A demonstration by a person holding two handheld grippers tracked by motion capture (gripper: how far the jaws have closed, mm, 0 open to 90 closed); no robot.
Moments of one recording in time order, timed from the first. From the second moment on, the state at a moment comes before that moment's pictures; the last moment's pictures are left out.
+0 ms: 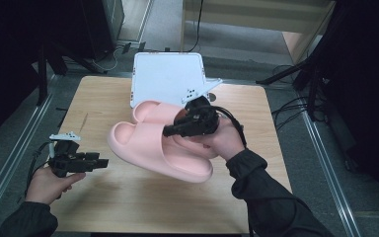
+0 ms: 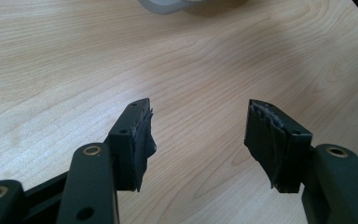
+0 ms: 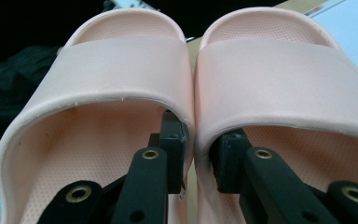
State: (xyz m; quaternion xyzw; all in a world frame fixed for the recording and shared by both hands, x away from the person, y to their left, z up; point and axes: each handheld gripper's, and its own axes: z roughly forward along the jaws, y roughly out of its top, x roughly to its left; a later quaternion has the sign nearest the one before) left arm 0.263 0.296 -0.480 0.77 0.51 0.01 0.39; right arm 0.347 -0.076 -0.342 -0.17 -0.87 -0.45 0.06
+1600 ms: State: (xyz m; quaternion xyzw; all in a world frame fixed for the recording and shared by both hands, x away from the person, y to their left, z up) left arm 0.284 0.264 -0.480 0.80 0.44 -0.03 0.41; right arm 0.512 0.012 -0.334 -0.60 -0.68 -0.38 -0.20
